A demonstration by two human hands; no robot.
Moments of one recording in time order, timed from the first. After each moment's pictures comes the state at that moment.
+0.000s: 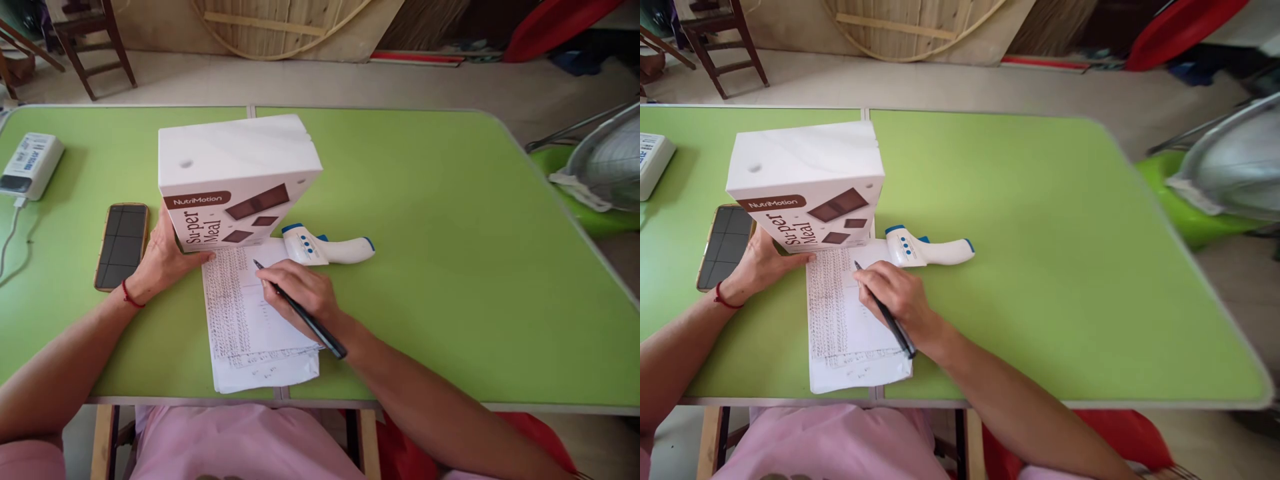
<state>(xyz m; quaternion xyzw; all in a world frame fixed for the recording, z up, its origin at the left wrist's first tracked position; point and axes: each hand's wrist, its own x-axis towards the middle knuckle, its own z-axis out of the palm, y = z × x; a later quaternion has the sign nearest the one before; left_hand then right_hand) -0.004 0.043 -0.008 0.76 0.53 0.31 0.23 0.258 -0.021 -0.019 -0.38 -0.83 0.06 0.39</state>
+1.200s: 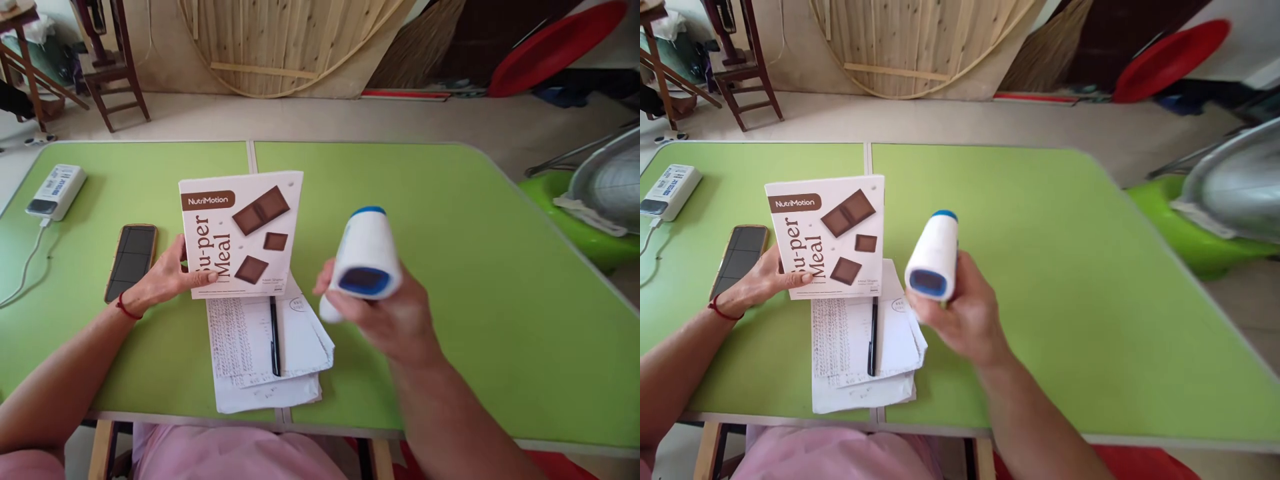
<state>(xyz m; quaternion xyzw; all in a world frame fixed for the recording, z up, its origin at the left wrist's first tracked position) -0.007 0.038 0.023 0.62 0.46 0.29 0.56 0.305 -0.020 0.012 -0.55 -0.60 0.34 0.47</state>
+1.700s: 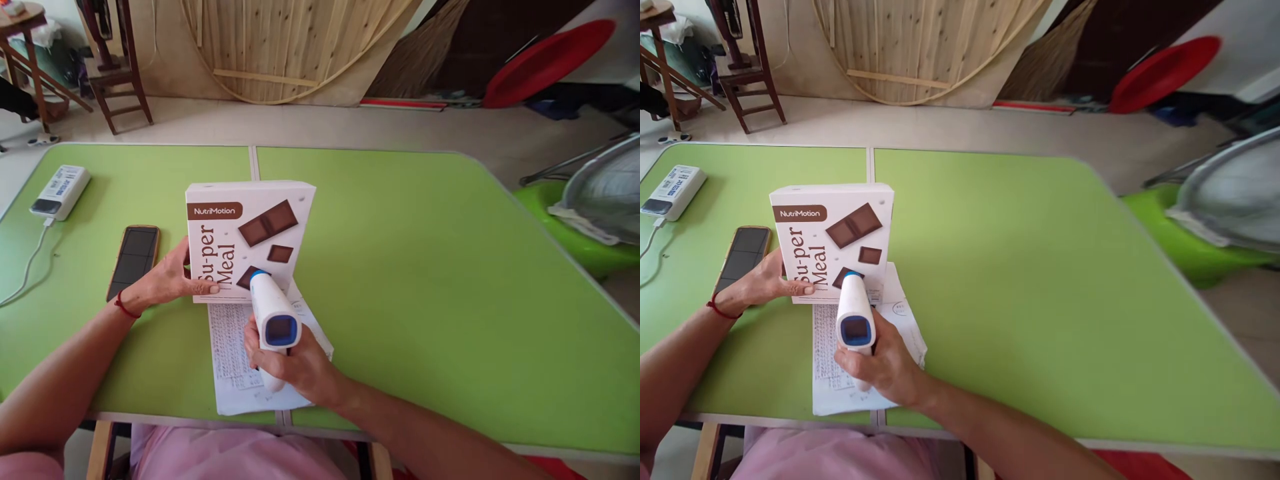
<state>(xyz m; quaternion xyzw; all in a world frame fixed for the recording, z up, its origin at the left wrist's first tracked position) -0.011 0.041 0.025 0.65 0.42 0.26 0.58 0.230 -0.063 -0.001 -0.40 -0.42 0.75 0.32</state>
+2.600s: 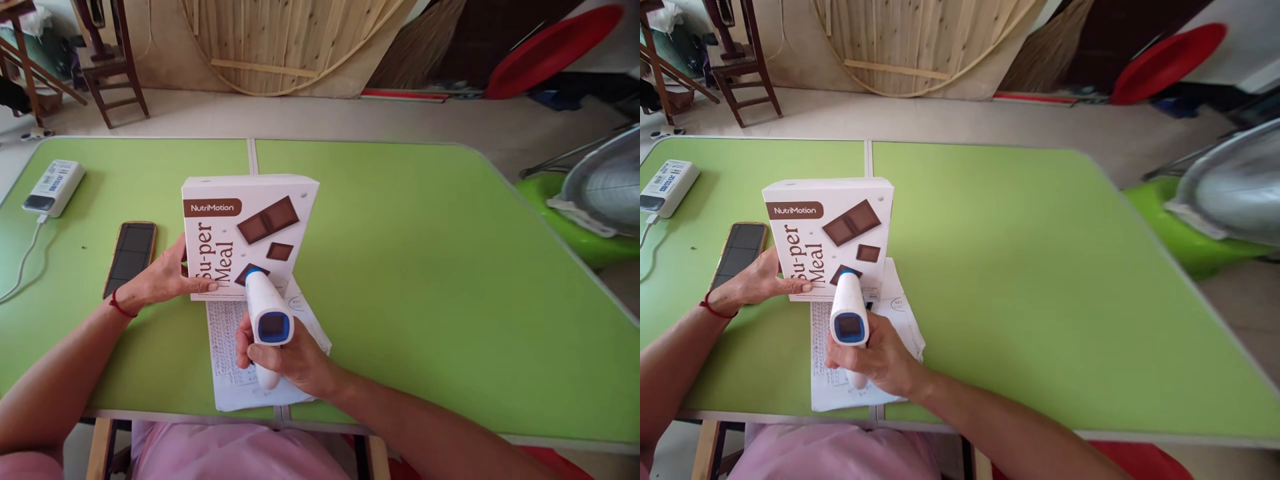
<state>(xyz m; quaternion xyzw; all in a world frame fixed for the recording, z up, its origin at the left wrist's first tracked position) -0.012 0.042 0.027 0.68 0.42 0.25 0.55 0.226 -0.056 0.010 -0.37 -0.41 0.78 0.30</state>
